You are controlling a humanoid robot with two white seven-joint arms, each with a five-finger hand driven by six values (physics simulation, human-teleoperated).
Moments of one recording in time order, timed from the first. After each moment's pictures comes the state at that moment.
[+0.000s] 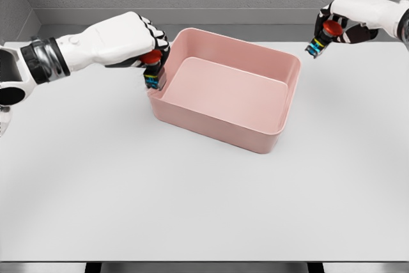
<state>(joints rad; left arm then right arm) -0.71 0.58 -0.46 -1.56 -0.60 -0.61 -0.43 -0.98 -0.90 0.81 -1.61 0.21 0.21 0.61</state>
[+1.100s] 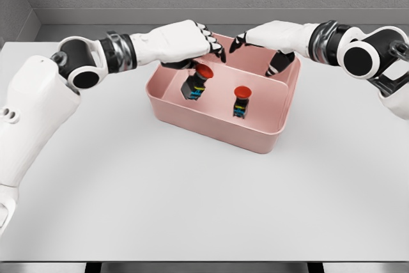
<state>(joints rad) -0.86 0.34 -0.63 -1.27 -0.69 -0.61 -0.42 -1.08 -0.70 1.03 -1.66 0.21 0.23 0.61</state>
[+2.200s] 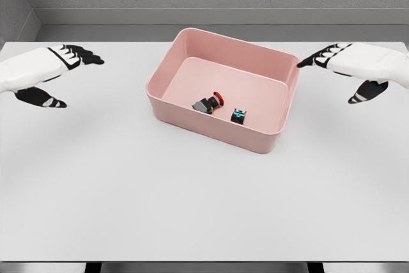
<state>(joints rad) -0.47 0.94 -0.37 -1.48 -0.24 -0.61 -0.43 -0.69 -1.06 0.63 -1.75 0.22 -0.20 0.61</state>
